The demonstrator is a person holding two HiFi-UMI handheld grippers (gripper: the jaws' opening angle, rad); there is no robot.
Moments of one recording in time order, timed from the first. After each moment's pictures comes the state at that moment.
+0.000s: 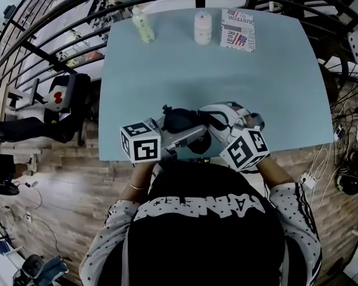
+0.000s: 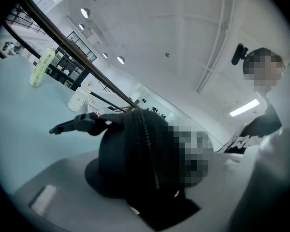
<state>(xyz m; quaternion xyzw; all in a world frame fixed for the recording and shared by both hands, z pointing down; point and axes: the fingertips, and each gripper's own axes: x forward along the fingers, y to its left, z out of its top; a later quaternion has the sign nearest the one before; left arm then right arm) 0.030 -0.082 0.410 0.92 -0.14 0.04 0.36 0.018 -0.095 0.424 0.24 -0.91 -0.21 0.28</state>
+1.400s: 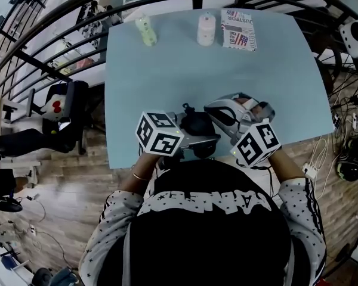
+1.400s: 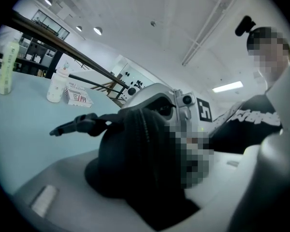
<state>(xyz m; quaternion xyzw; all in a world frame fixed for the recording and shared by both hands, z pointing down) 0.013 -0.061 0.423 0.93 0.02 0.18 0.32 -0.022 -0.109 0.397 0.21 -0.87 -0.28 0.34</state>
